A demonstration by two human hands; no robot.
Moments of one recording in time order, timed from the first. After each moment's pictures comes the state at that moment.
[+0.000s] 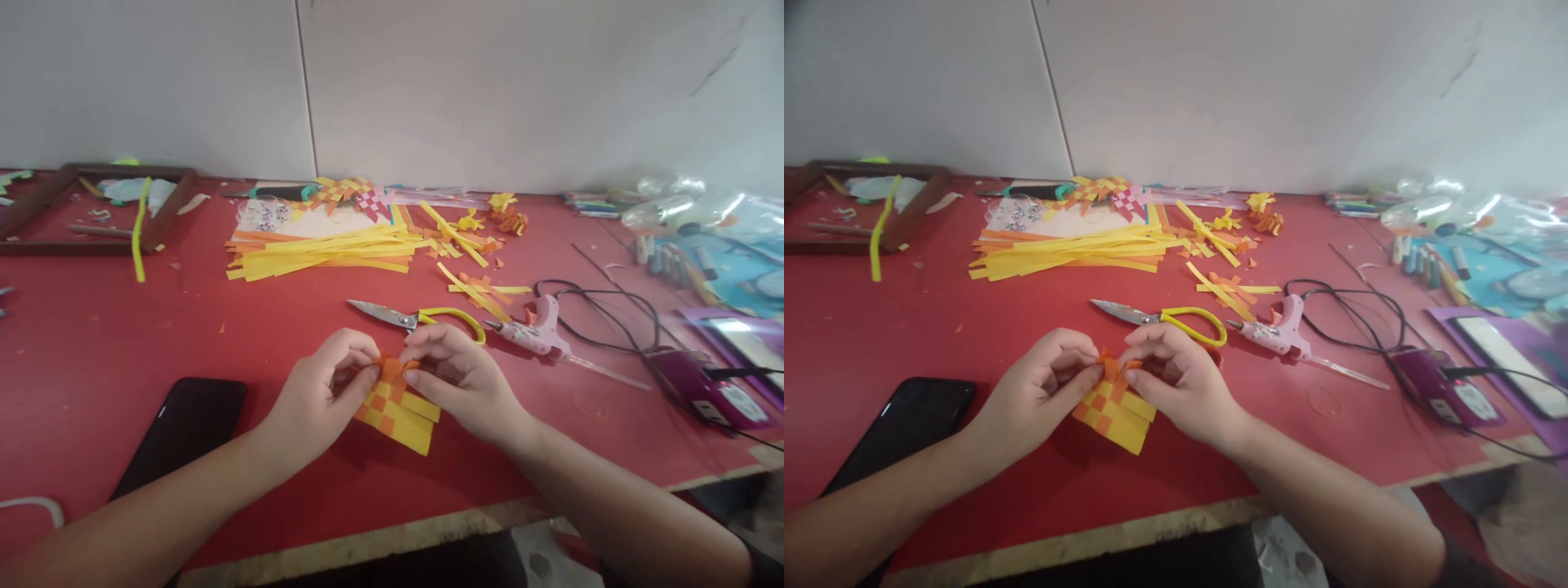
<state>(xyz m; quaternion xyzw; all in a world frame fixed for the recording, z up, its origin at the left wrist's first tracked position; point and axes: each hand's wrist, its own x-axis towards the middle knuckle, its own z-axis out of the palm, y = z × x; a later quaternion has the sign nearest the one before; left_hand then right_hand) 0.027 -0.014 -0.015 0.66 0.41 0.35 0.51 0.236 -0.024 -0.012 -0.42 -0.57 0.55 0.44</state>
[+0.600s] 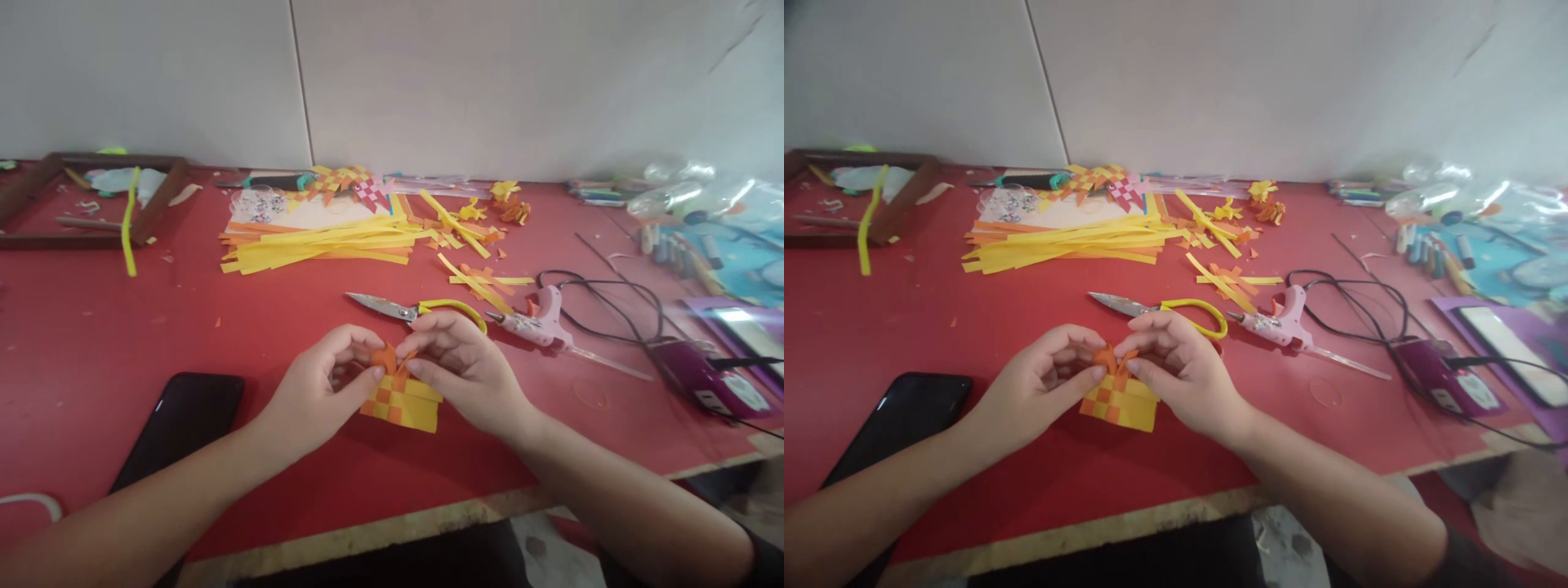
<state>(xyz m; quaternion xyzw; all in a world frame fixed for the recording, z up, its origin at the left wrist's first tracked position) 0.026 -0.014 -0.013 0.60 0.45 0.30 0.58 0.237 -0.024 -0.011 -0.40 -0.57 0.55 0.46</state>
